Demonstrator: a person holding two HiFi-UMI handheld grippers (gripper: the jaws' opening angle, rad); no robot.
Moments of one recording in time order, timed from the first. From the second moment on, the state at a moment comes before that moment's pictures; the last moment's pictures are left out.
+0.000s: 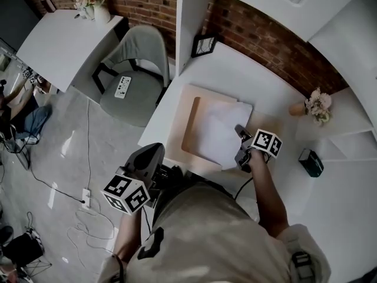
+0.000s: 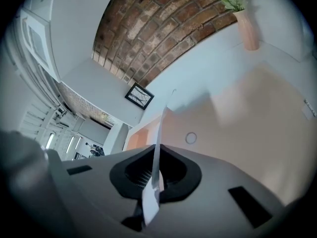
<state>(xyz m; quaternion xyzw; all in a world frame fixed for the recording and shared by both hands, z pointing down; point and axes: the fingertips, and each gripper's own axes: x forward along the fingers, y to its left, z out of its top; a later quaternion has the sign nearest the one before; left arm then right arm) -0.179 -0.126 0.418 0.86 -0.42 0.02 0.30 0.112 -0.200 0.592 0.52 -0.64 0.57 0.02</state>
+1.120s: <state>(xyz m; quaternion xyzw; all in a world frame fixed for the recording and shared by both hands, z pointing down) -0.146 -0.101 0.409 0.83 -0.48 0.08 0.28 0.084 -0.216 0.604 0.44 -0.68 0.59 0.00</state>
